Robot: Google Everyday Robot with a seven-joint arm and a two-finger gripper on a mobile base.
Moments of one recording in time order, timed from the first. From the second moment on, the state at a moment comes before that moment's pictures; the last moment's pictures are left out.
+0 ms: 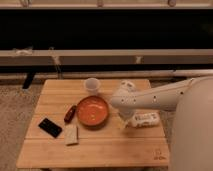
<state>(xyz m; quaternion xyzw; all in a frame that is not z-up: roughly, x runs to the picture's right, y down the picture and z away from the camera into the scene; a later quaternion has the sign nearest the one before) 0.134 0.174 0.814 -0.24 0.21 0.34 0.89</state>
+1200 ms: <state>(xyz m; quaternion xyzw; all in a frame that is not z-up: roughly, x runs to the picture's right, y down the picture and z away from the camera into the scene) 0.143 0.186 0.845 -0.26 0.25 0.30 0.88</state>
